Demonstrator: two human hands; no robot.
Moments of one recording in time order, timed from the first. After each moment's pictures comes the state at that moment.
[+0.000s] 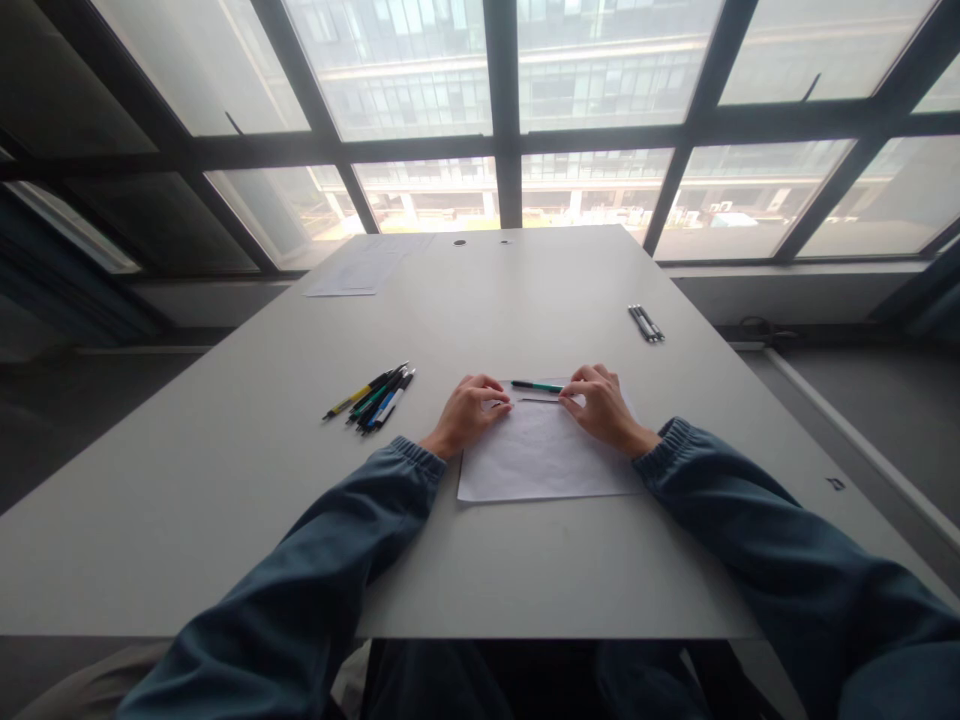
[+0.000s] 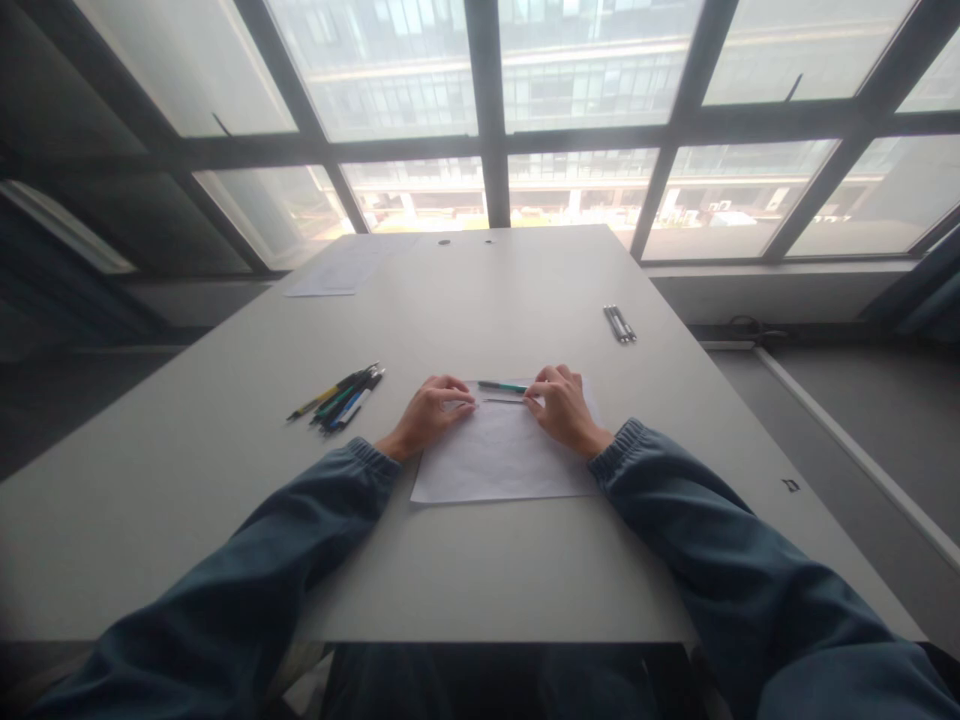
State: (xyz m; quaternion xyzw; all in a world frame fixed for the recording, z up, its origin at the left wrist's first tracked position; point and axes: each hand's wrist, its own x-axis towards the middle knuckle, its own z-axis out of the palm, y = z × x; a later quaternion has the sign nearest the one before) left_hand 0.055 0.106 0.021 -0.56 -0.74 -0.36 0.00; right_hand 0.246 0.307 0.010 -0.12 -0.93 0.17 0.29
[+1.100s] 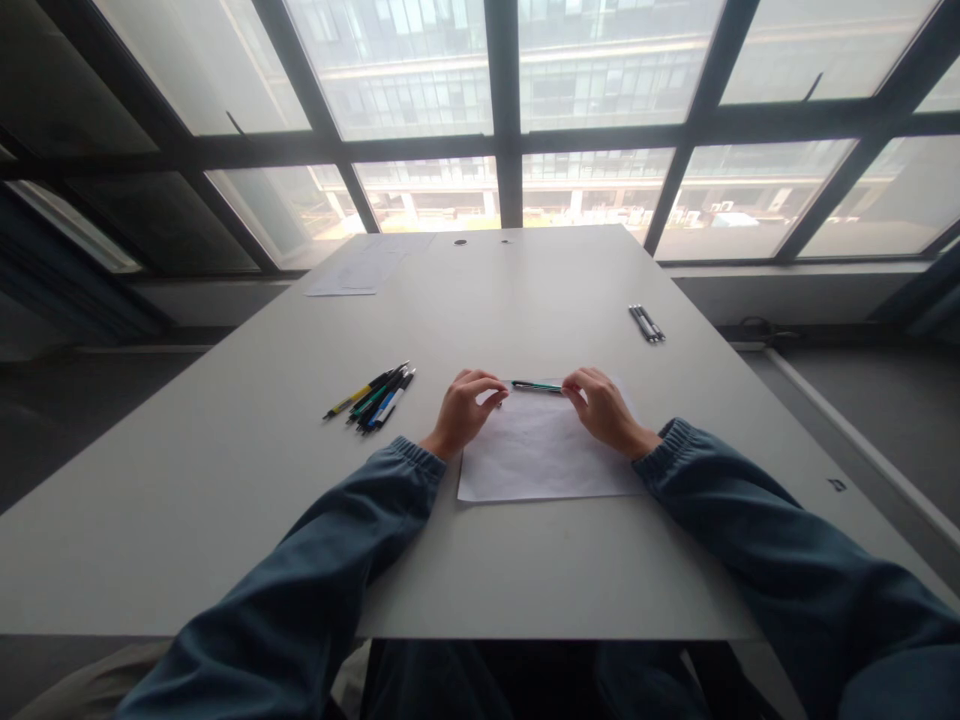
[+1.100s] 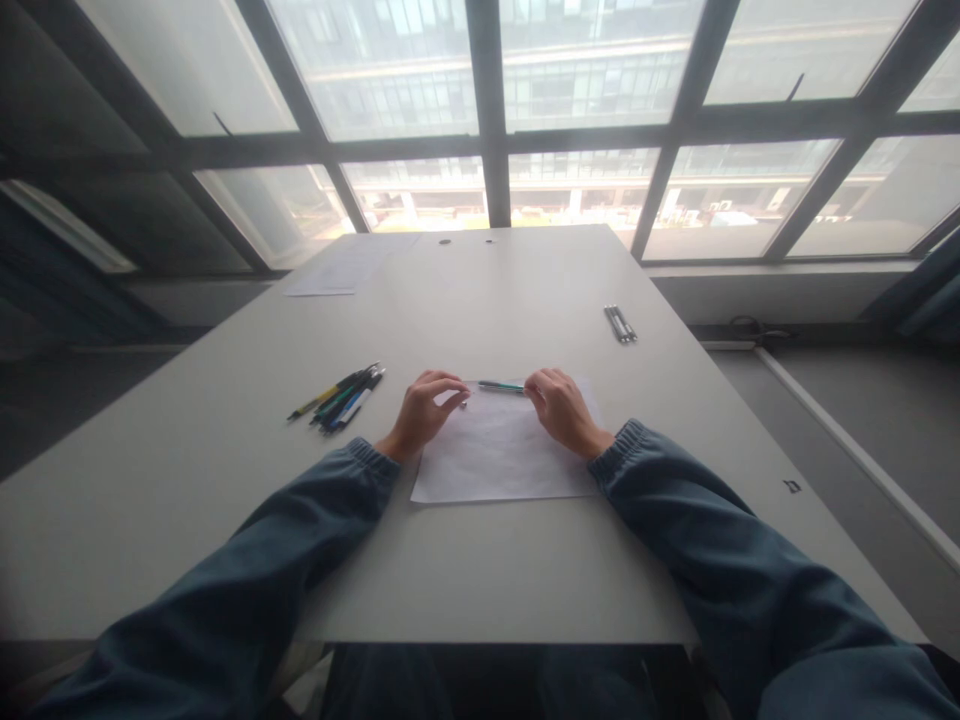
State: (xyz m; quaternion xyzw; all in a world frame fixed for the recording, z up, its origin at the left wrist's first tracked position) left_hand 0.062 0.105 0.031 -0.55 -0.72 -0.42 0.06; right_hand 0.246 0.304 0.017 -0.08 -0.92 0.22 0.33
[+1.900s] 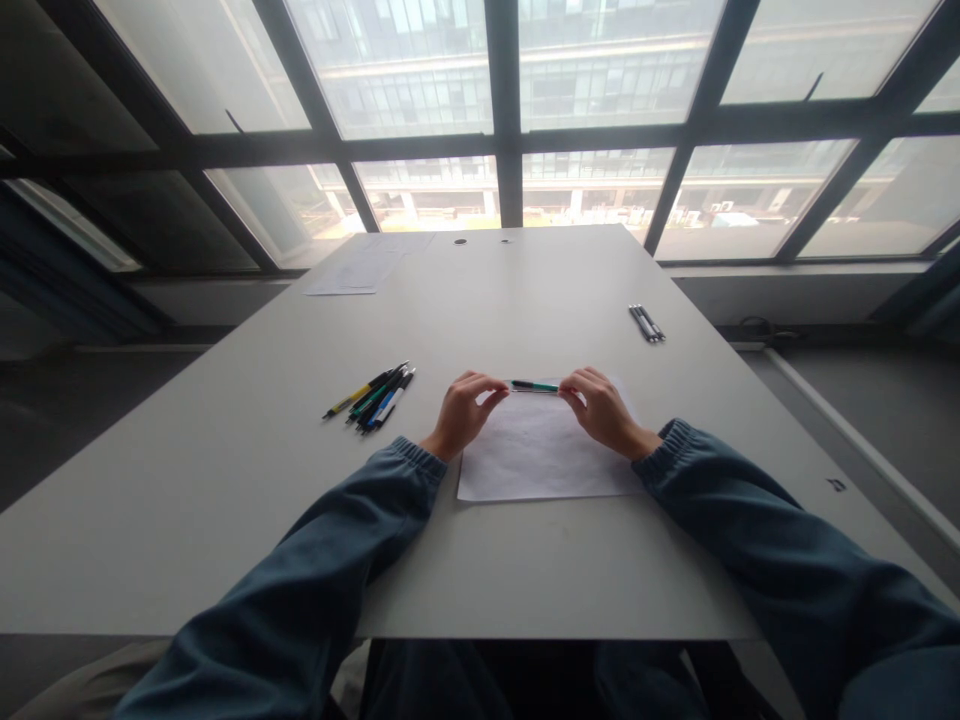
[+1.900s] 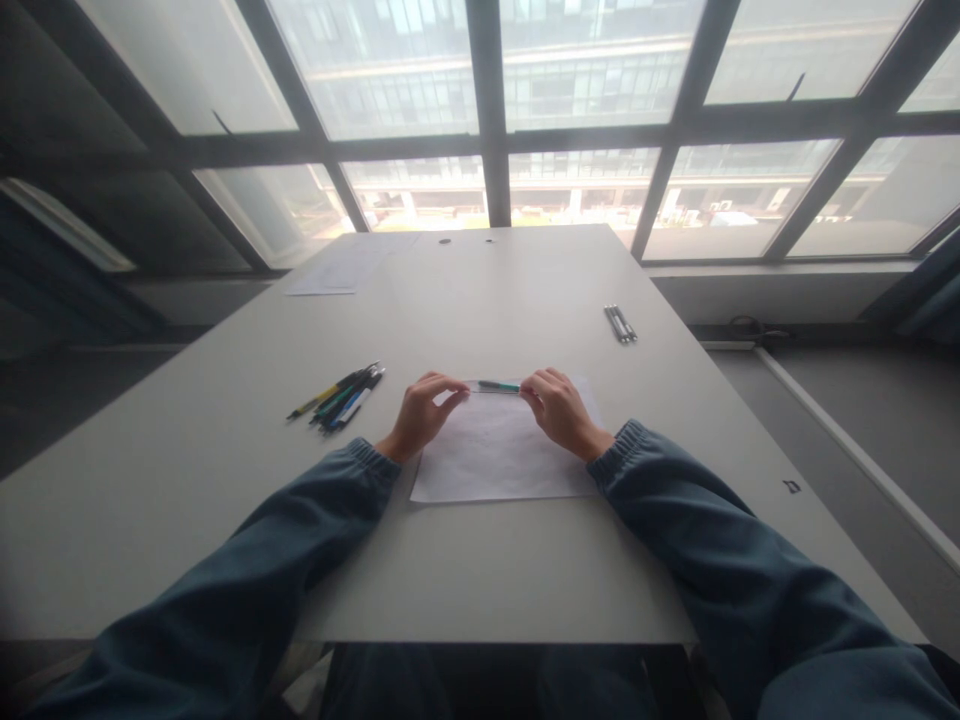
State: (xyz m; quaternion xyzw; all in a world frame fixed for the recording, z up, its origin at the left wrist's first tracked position) left_hand 0.065 0.105 0.035 -0.57 -0.69 -0.44 0.10; right_hand 0.247 0.299 0.022 -0.03 -0.91 0.22 0.35
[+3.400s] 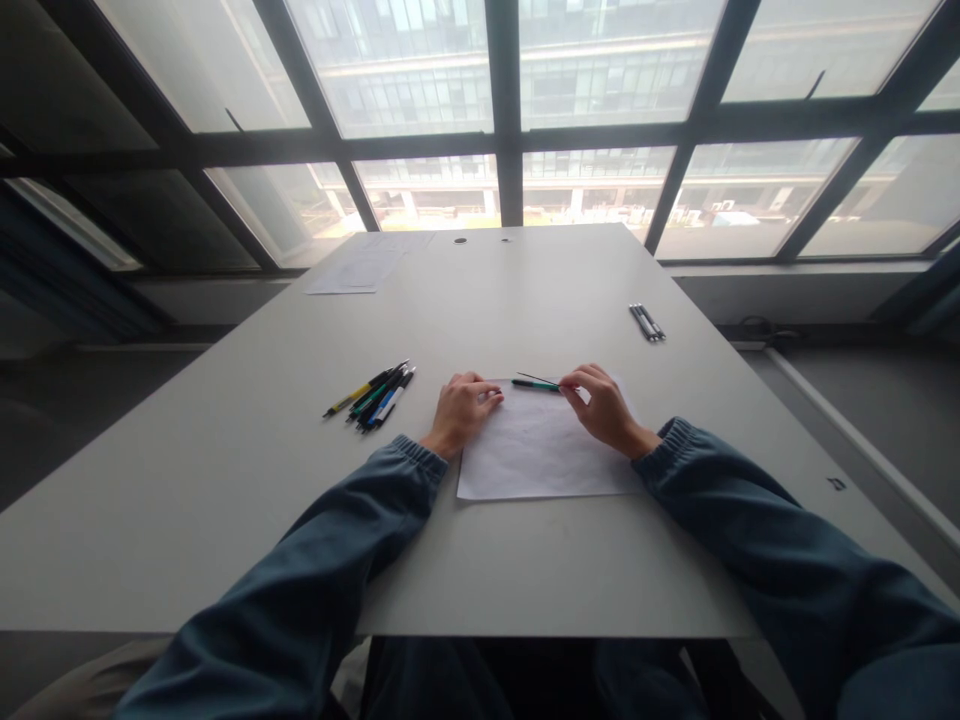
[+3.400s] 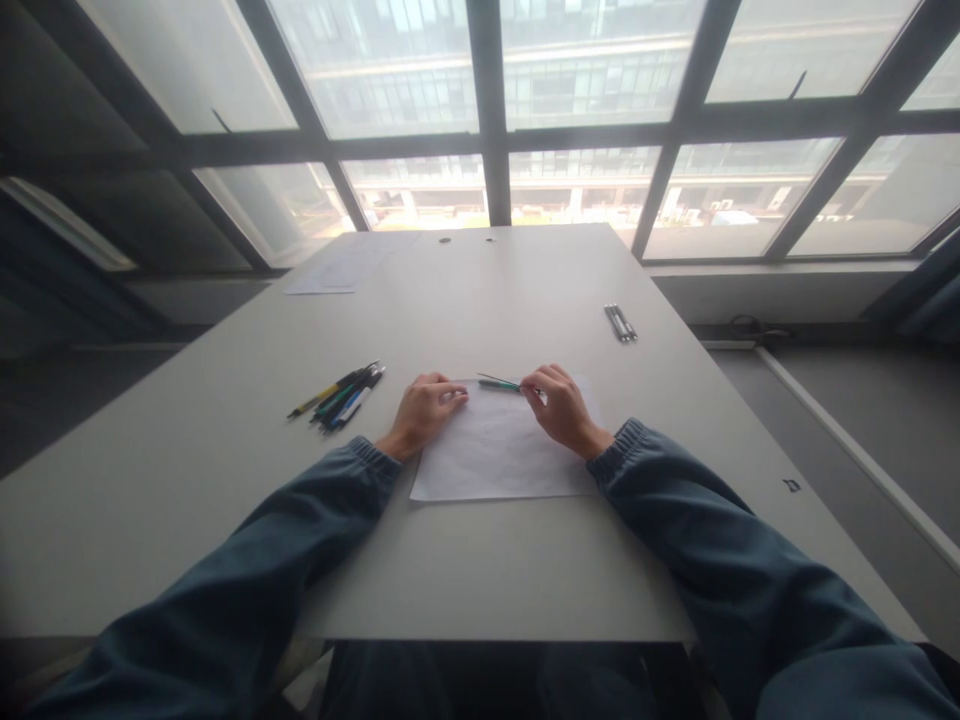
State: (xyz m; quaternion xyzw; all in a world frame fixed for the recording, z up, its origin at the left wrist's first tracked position) left_hand 0.055 0.102 0.022 -0.50 -0.81 -0.29 0.07; right_hand 0.246 0.298 0.024 -0.03 -0.88 0.26 0.39
